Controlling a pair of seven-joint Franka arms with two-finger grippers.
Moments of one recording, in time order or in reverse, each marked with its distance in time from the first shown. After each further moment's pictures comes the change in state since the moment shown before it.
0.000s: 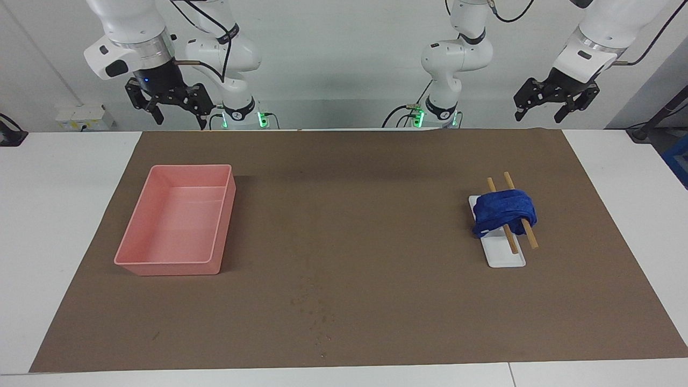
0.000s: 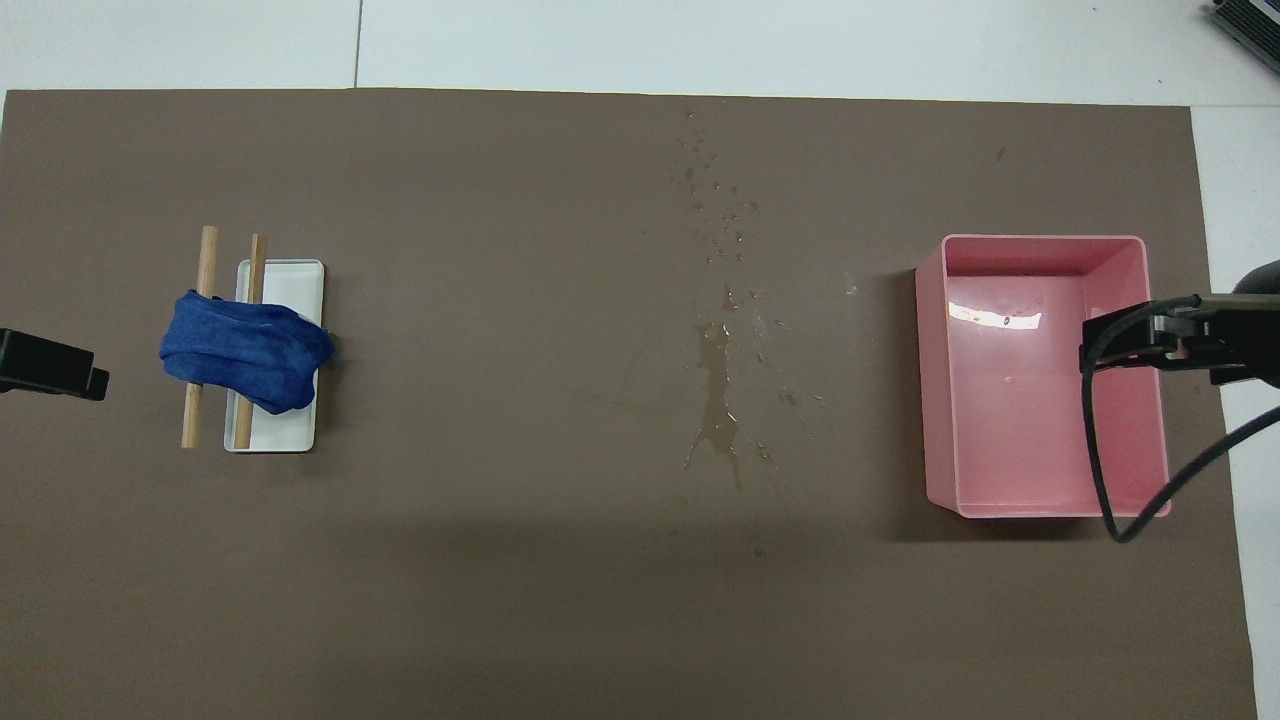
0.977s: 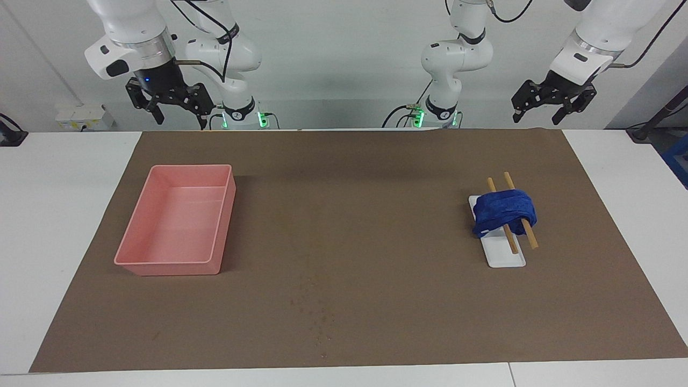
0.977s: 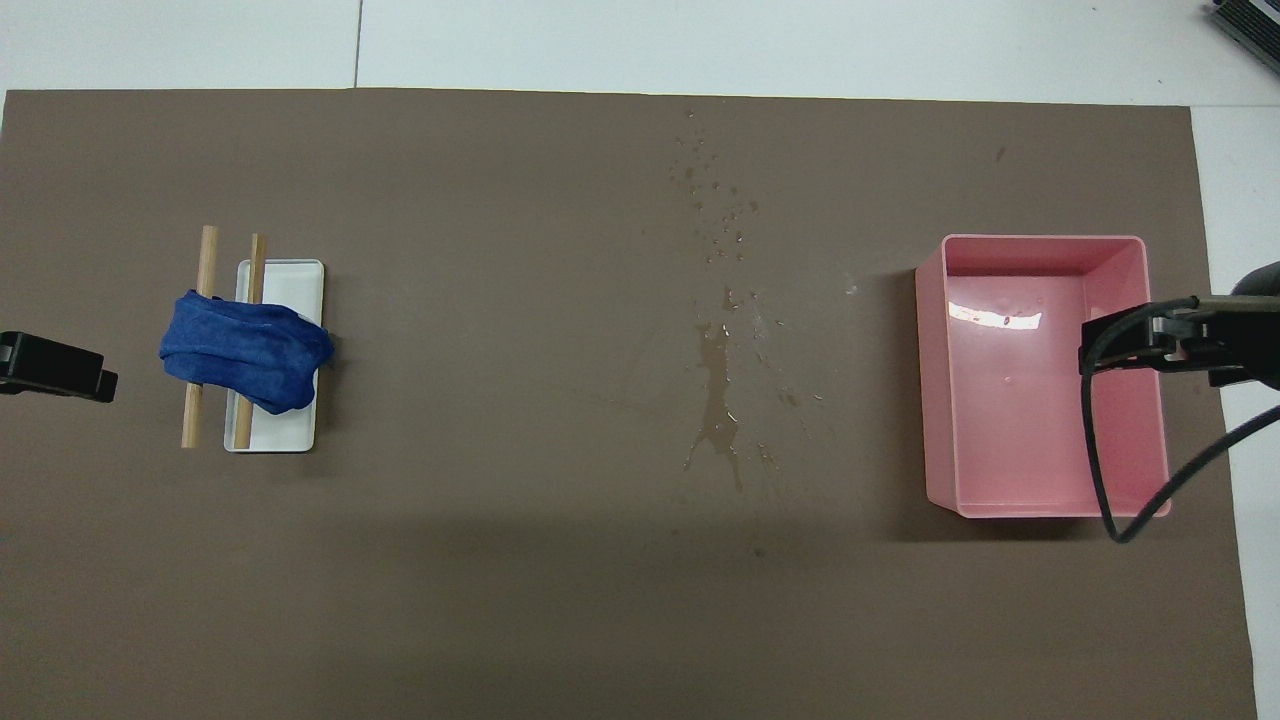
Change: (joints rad) left arm -0.001 -0.012 -0.004 -0.030 0.000 0.026 0.001; right arm 0.000 -0.004 -0.001 -0.003 0.000 0.000 0.000
